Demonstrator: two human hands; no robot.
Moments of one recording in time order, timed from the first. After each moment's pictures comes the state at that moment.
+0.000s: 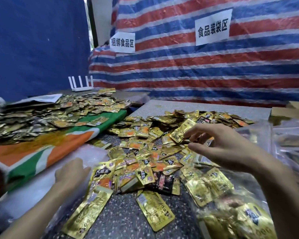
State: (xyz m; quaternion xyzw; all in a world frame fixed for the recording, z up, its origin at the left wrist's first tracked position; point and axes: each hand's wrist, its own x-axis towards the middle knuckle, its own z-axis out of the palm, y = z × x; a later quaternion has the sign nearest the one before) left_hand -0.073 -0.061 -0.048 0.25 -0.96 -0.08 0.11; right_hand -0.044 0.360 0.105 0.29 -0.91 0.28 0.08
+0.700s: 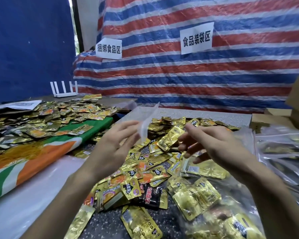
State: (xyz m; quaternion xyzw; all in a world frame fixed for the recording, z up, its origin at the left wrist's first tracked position) left_hand -0.063 0.097 0.079 -0.26 -0.85 -0.37 0.26; right_hand -0.039 0.357 0.115 0.16 -0.81 0.56 0.02
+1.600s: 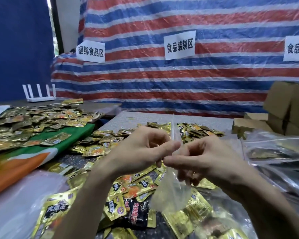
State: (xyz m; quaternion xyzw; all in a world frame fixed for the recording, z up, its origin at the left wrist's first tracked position) left_hand -0.083 0.173 0.114 -0.39 -0.77 -0.50 0.01; right_hand -0.029 0.352 0.125 0.15 -0.80 0.59 -0.02
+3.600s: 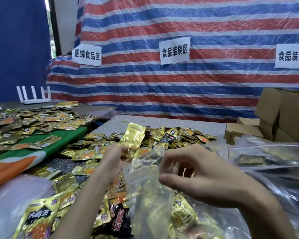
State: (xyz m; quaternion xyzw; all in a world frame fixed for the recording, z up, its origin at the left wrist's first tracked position) left_hand -0.169 0.182 0.057 0.05 -0.62 -0.78 0.01; right_hand -0.026 0.383 0.133 0.31 -0.90 0.30 0.06
